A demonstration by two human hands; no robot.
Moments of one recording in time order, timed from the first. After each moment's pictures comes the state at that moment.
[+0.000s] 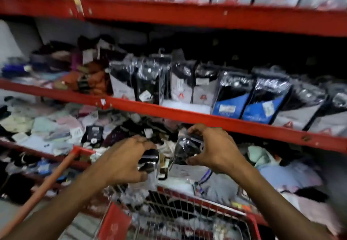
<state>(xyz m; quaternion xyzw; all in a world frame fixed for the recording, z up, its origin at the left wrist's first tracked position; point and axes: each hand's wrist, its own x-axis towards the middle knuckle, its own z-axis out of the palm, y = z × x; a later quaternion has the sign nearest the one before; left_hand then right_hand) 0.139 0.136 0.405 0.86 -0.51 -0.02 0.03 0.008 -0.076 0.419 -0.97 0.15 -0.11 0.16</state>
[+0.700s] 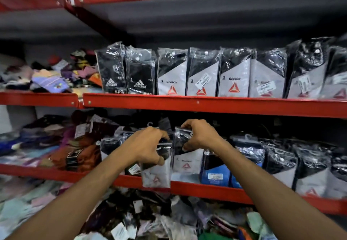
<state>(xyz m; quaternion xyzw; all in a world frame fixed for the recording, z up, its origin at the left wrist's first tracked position) 0.200 0.027 0.585 0.84 -0.53 0.14 0.04 0.109 -0.155 0.584 -0.95 0.19 -0.20 0.12</state>
